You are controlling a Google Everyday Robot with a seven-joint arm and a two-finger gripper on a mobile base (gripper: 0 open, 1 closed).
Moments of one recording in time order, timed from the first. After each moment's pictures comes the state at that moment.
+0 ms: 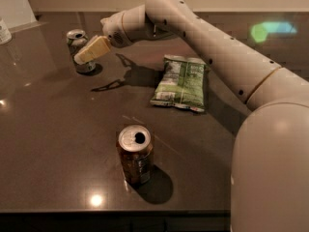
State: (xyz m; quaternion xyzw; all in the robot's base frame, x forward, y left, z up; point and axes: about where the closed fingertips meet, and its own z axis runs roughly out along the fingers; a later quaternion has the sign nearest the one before) arm 0.716 0.177 0.915 -0.53 0.64 0.31 0.47
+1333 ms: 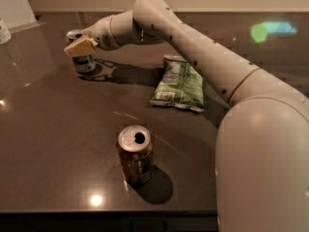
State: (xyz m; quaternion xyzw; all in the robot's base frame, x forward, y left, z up) arm 0.721 0.216 0.906 -0.51 0.63 0.35 0.46
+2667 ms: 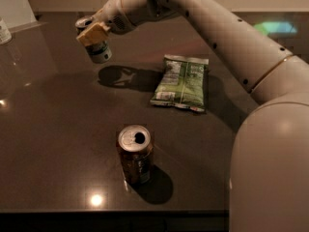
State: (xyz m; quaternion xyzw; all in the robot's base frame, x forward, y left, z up) arm 0.694 0.168 0.955 -0.57 0.63 0.29 0.44
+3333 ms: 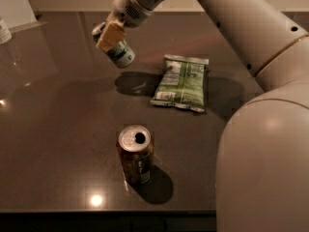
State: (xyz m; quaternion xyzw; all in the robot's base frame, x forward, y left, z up) arm 0.661 0.113 0.952 -0.64 0.67 0.21 0.31
